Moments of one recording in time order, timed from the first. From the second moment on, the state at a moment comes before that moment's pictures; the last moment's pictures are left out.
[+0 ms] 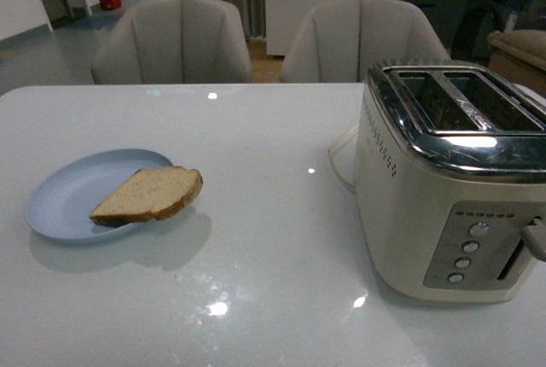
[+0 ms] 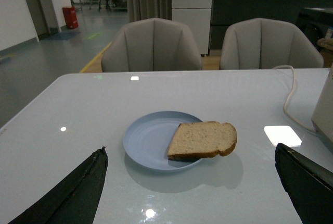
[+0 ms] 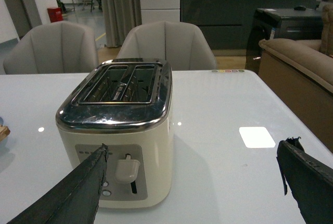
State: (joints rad) left arm 0.00 0.01 0.01 0.00 0.00 -0.01; right arm 0.00 0.00 0.01 0.00 0.00 0.00
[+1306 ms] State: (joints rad) left arm 0.00 0.01 0.01 0.00 0.00 -0.01; right arm 0.00 0.00 0.01 0.00 0.00 0.00
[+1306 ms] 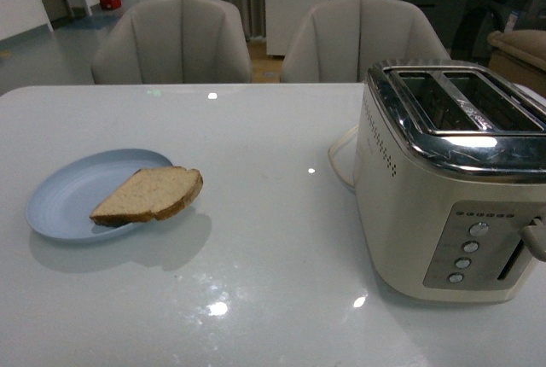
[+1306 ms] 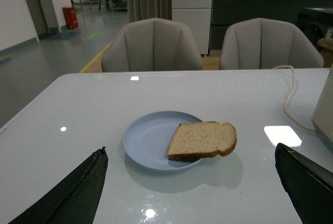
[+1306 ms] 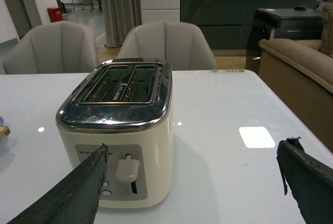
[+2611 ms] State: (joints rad) left arm 0.04 1.52 0.58 0.70 0.14 0.02; right arm 0.00 0.00 0.01 0.00 0.00 0.00
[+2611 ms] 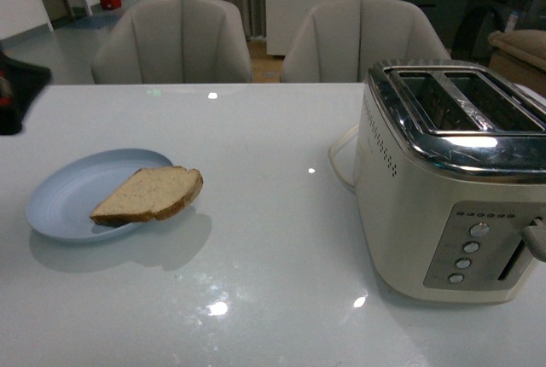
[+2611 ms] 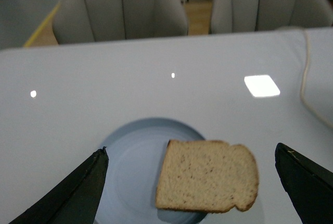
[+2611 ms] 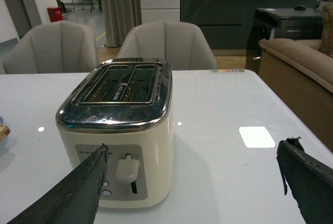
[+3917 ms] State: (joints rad) left arm 0.22 2.32 1.07 0.71 0.25 0.03; right arm 0.00 0.00 0.01 0.00 0.00 0.00
